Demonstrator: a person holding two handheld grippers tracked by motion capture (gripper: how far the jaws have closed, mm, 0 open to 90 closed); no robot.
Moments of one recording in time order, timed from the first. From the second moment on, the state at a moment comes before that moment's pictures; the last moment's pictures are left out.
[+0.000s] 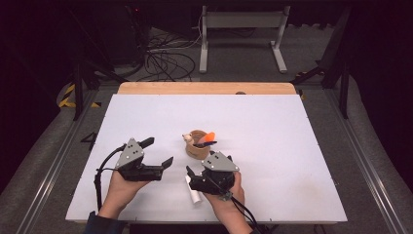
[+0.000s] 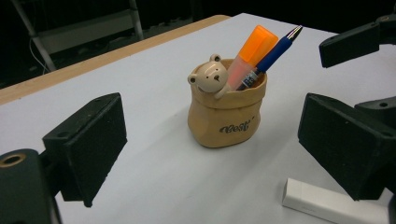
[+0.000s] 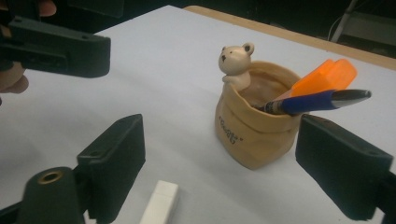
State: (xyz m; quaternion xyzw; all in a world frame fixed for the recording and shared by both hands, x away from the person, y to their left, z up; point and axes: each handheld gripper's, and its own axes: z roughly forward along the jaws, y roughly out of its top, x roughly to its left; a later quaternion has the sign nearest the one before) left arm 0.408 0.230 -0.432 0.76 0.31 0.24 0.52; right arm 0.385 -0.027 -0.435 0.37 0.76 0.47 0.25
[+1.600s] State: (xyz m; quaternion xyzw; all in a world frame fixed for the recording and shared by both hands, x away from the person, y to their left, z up) left arm 0.409 0.230 -0.434 0.76 0.31 0.24 0.51; right arm 0.376 -0.004 -0.486 0.37 0.83 0.38 0.16
